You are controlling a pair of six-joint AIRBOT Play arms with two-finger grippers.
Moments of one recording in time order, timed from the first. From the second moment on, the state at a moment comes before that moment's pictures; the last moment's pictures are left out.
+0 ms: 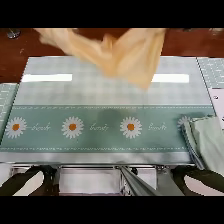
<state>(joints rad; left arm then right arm) 0.15 -1.03 1.59 0.80 -0.99 -1.31 0.14 -1.25 1.91 -1.04 1.22 1.51</state>
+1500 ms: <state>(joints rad) 0.18 -0.80 0.61 0.96 -0.85 -1.35 -0.02 -1.20 1.23 -1.30 1.06 1.65</state>
